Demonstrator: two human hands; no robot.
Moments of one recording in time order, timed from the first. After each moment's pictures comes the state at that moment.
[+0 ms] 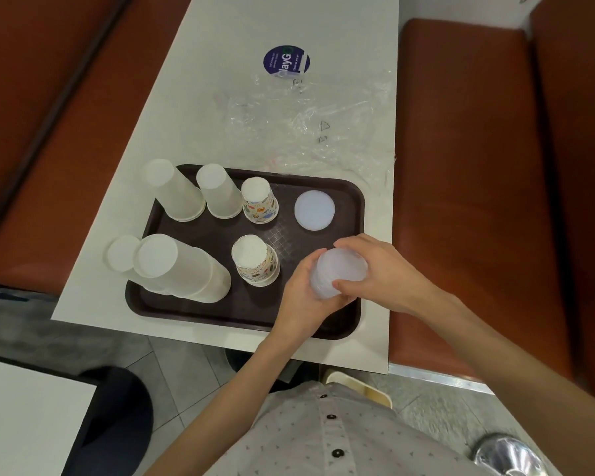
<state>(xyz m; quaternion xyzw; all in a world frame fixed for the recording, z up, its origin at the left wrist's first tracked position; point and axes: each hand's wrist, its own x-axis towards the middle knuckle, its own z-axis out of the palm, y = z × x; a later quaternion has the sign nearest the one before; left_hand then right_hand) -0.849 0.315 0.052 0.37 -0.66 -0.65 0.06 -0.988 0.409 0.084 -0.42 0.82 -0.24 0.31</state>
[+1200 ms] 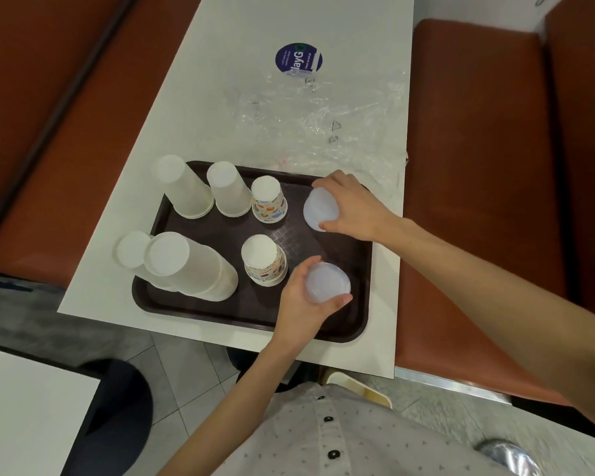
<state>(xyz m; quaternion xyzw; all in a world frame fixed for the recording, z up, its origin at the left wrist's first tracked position) -0.835 0.308 0.043 0.40 -0.67 -0.62 0.06 -1.047 0.305 0.063 -0.52 0.81 -0.17 0.22</state>
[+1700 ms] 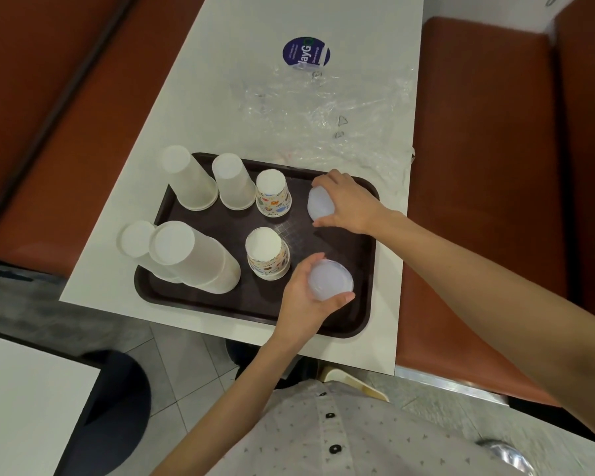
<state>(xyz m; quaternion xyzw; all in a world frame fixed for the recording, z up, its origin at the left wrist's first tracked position) -0.830 0.309 0.041 0.38 -0.67 -0.63 0.07 -1.048 0.289 0.044 -0.54 0.80 -0.11 0.22</state>
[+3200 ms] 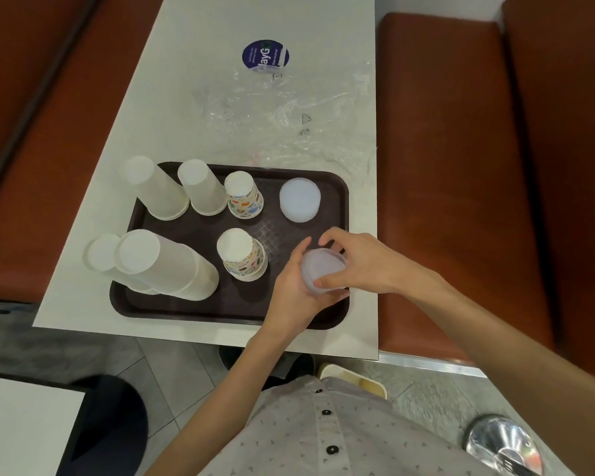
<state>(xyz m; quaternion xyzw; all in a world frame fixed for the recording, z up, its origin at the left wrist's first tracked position) -0.848 0.318 0.052 0.32 -0.73 -0.60 0.02 -0.989 0.405 0.091 -0.41 0.79 -0.22 0.39</state>
